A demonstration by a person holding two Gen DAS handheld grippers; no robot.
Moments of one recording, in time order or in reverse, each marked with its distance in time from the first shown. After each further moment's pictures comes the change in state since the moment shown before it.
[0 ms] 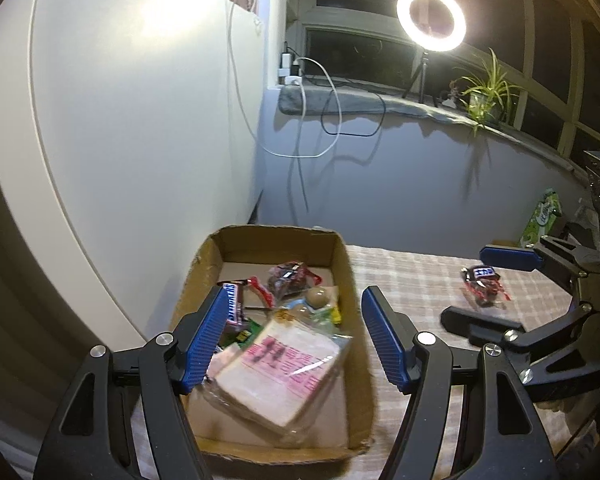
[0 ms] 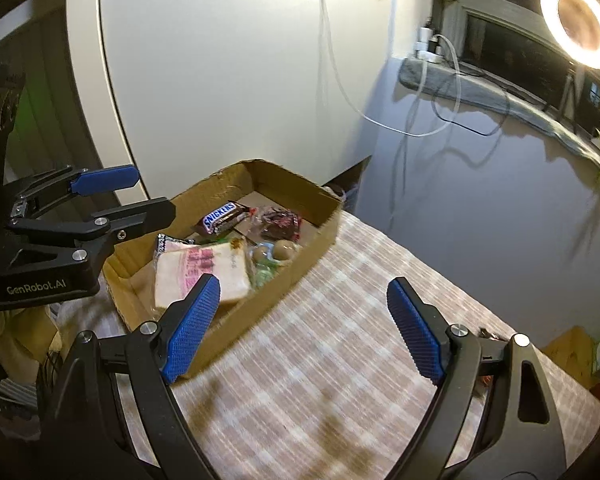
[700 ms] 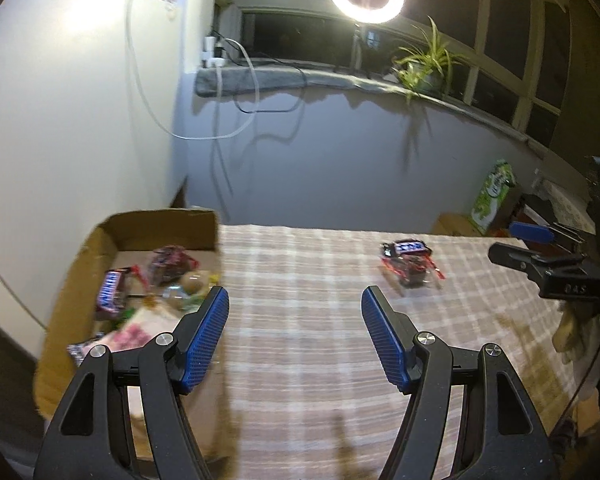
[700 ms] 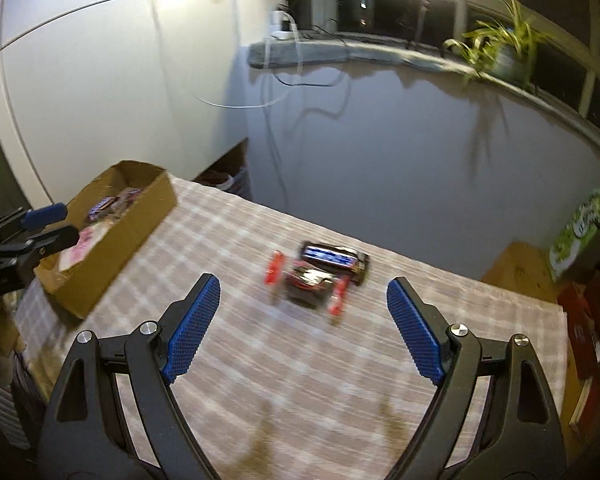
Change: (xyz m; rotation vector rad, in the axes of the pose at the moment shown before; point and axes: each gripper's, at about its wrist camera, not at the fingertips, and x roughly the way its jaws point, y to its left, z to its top) left arm 0.025 -0.092 -0.013 0.072 0.066 -0.174; right arm -0.080 -0.153 -0.086 0.260 0.013 -0.224
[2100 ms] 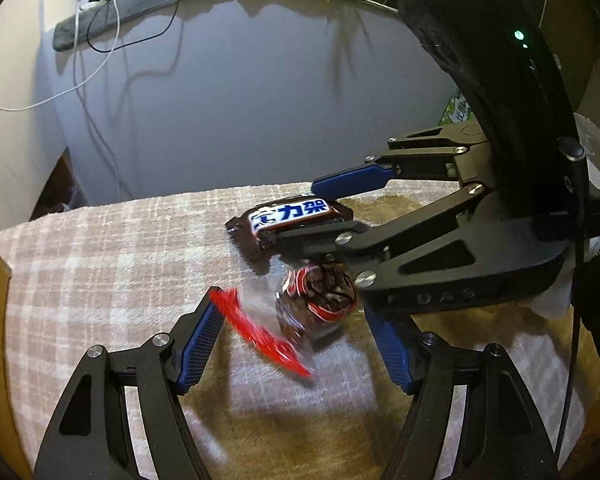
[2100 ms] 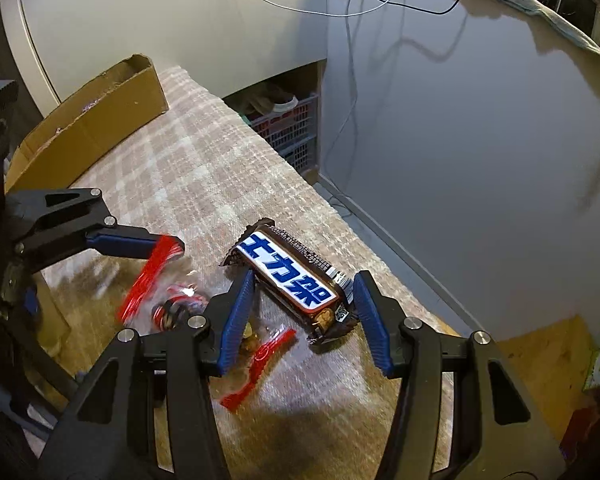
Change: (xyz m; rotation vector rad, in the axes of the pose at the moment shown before) left arm 0.168 -0.127 0.001 0.123 0.221 -0.169; right arm 0.172 -0.043 0.022 -0.348 0.247 0.304
